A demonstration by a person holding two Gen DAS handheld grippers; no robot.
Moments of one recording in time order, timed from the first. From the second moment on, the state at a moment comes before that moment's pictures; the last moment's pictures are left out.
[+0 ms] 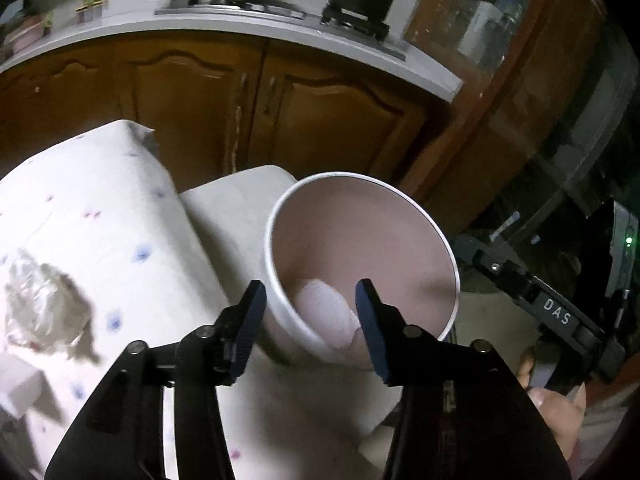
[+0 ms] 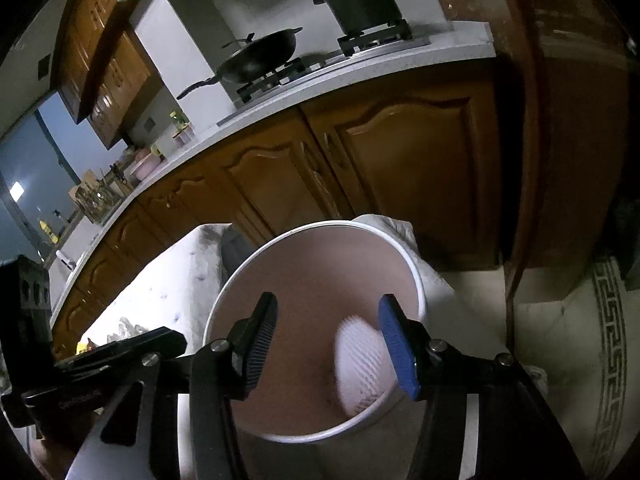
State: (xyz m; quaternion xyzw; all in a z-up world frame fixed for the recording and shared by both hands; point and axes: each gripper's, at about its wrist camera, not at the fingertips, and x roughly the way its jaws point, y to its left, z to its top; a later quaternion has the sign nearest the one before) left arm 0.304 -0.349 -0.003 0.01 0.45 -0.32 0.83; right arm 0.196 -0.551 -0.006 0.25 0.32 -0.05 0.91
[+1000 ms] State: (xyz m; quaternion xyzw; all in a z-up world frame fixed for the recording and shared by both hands) left arm 0.247 -0.118 0.029 -0.09 0.40 -0.20 0.89; right arm 0.174 -0.407 0.032 0.23 0.29 0.07 0.93
